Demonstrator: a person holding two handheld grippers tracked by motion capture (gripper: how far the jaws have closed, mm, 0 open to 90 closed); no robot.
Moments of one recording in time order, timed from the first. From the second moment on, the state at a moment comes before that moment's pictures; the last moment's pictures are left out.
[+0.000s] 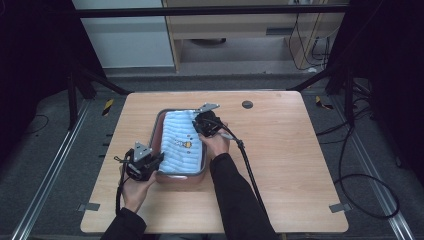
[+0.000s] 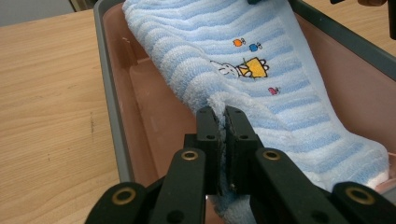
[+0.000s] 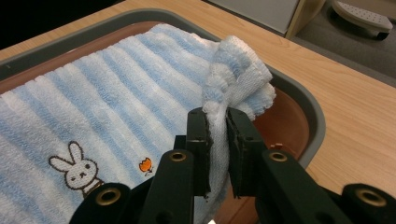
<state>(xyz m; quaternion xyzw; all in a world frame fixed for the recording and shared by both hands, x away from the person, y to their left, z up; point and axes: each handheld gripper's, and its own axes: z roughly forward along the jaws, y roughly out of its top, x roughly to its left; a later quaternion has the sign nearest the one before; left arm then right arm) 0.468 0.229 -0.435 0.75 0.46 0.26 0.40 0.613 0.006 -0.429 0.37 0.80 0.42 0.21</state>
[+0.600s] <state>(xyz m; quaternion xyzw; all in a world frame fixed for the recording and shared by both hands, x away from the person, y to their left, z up) 0.470 0.235 -0.428 0.74 0.47 0.27 0.39 0.608 0.001 -0.424 0.36 0.81 0.41 0.22</state>
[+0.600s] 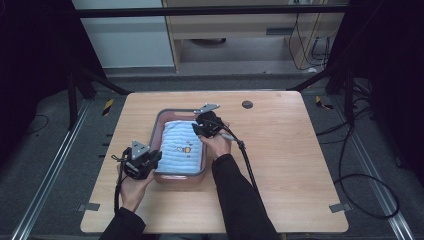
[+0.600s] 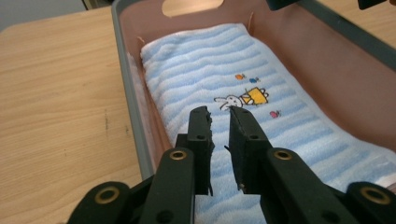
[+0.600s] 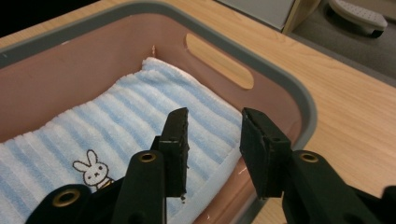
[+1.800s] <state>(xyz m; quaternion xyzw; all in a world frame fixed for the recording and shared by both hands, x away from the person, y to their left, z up) 0.450 0.272 -0.404 0.73 0.44 0.26 0.46 0.514 -0.184 -0.400 0.44 0.72 0.47 0.26</state>
